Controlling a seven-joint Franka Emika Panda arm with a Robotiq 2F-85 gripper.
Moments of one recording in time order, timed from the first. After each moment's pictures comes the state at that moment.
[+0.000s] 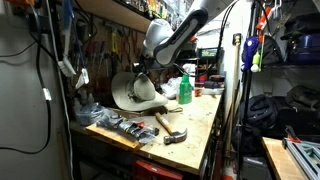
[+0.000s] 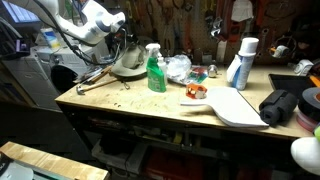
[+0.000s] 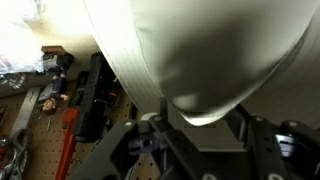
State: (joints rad) arm 0.11 0.48 -0.35 -1.70 -0.44 2.92 0.67
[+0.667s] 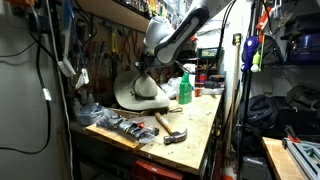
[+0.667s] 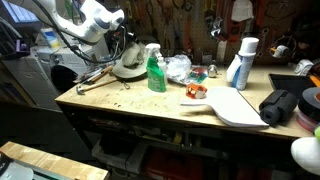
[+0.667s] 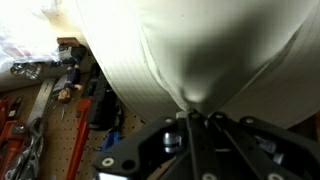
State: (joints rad) arm 0.19 0.47 -0.46 -1.71 -0.48 2.90 0.72
